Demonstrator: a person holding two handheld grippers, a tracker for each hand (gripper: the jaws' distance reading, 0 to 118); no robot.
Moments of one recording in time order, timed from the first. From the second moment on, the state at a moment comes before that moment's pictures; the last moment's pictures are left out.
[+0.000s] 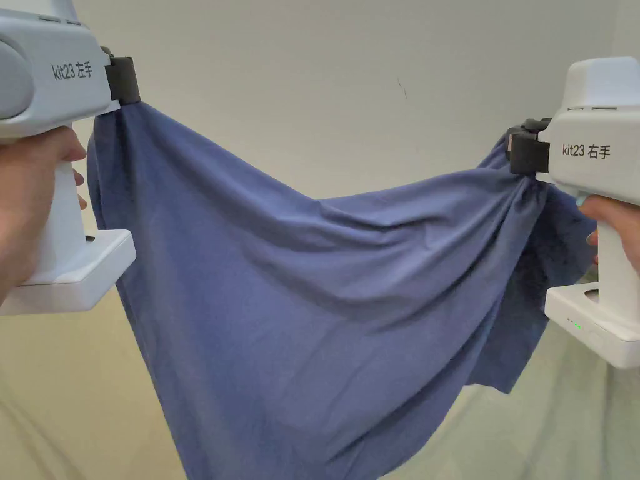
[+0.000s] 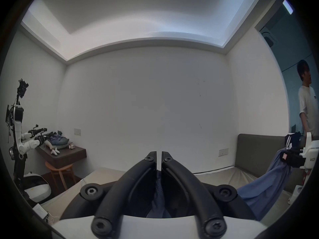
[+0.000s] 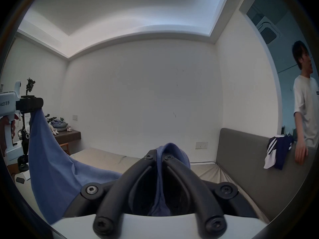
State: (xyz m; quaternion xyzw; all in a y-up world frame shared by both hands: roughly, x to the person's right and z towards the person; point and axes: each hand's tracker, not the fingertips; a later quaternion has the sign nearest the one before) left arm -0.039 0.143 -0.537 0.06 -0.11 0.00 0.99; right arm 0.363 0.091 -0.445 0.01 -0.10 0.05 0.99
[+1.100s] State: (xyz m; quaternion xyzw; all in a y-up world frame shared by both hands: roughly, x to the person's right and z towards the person) left arm -0.115 -0.248 -0.391 -0.27 -0.09 0.01 0.96; right arm 0.350 -0.286 -0.309 -0.31 -0.08 0.02 0.95
